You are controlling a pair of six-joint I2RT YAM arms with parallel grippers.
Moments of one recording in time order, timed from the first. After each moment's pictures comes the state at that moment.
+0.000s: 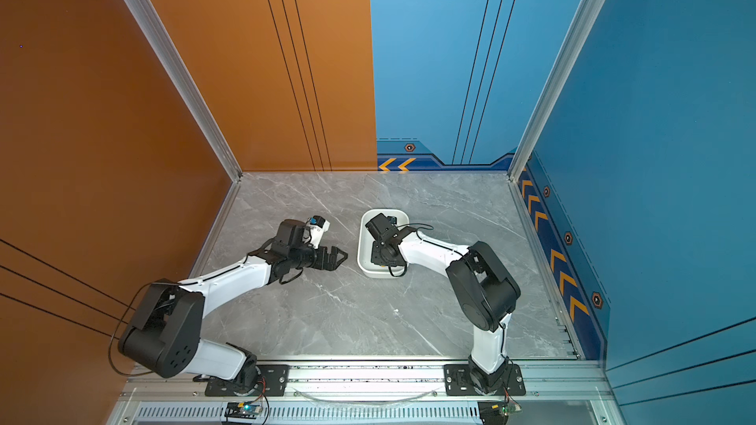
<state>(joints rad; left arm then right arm) -0.37 1.46 0.74 -0.07 0.37 -0.25 0.69 1.85 1.22 -0.52 0.09 0.74</state>
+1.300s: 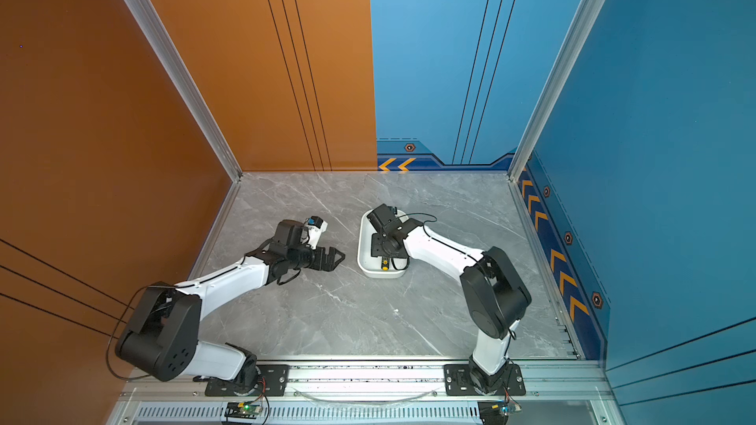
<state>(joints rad) -0.36 1.43 0.74 -0.12 0.33 -0.22 0.66 1.72 1.29 -0.62 0.11 0.62</state>
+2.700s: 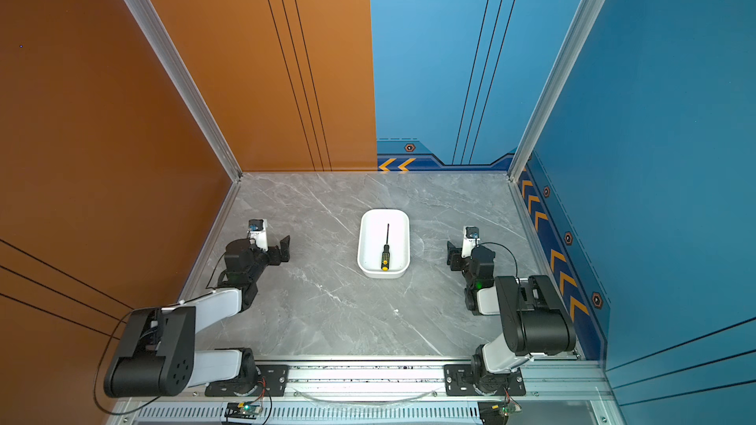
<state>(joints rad) 0.03 1.37 0.36 0.64 0.06 0.00 0.01 1.55 0.28 0.92 -0.04 0.02</state>
